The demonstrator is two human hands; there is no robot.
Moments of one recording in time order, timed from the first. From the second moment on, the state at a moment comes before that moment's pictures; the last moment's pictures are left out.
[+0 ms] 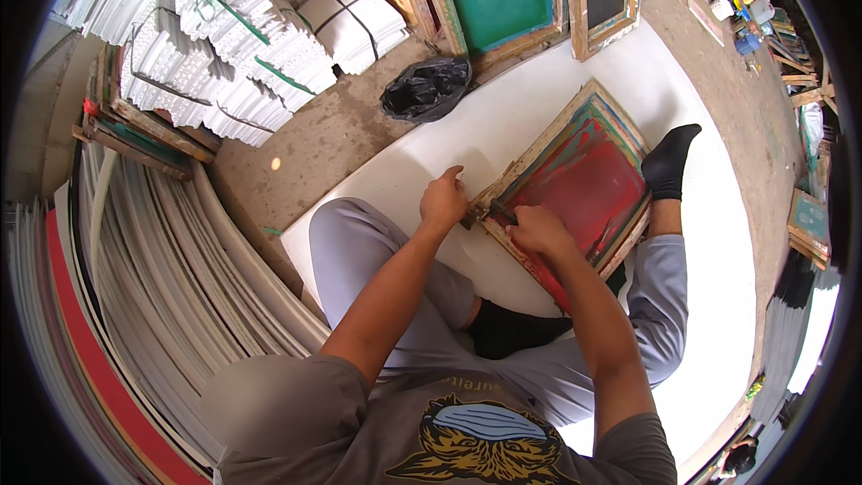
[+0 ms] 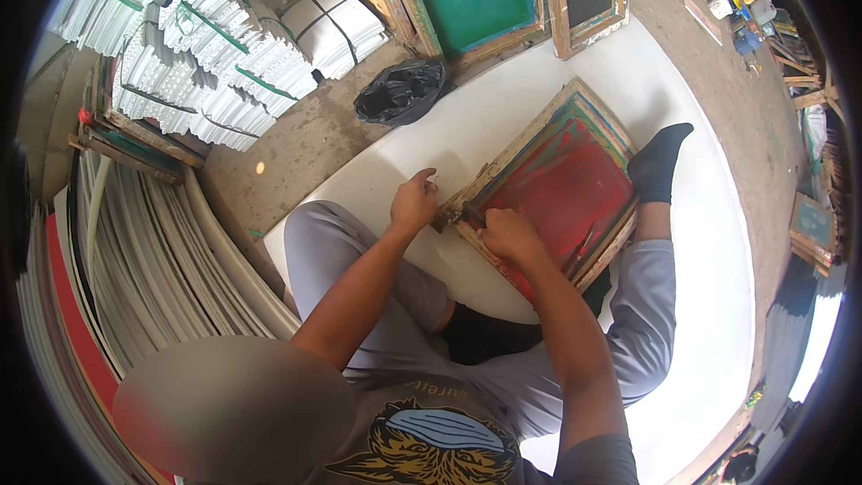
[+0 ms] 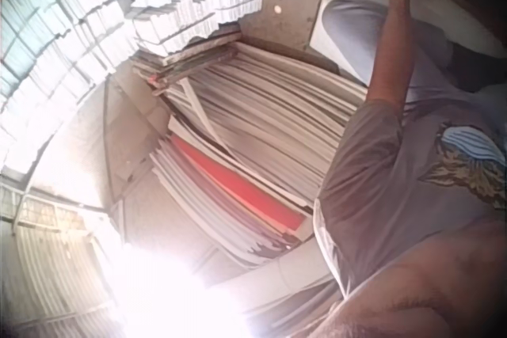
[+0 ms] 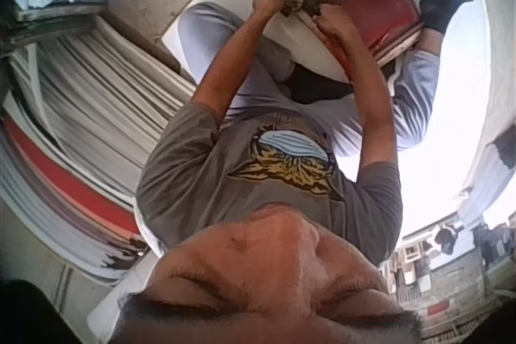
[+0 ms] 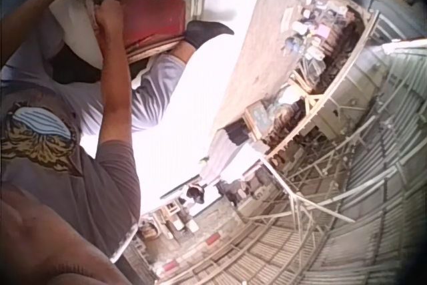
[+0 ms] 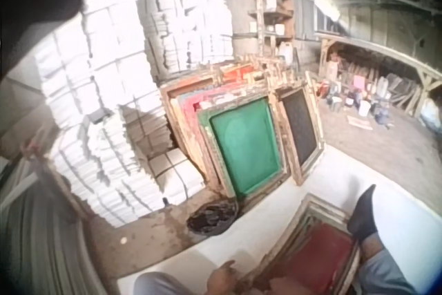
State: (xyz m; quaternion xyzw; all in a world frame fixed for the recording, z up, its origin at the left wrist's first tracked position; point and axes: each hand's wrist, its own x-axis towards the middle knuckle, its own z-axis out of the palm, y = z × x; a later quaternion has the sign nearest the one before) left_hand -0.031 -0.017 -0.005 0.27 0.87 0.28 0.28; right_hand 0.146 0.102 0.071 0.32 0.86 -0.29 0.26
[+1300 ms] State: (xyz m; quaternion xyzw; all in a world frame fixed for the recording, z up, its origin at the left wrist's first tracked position) left_hand -0.027 -0.019 -0.007 0.29 0.87 0.27 0.29; right_hand 0.135 0.134 0.041 0.25 0.86 -0.38 0.23
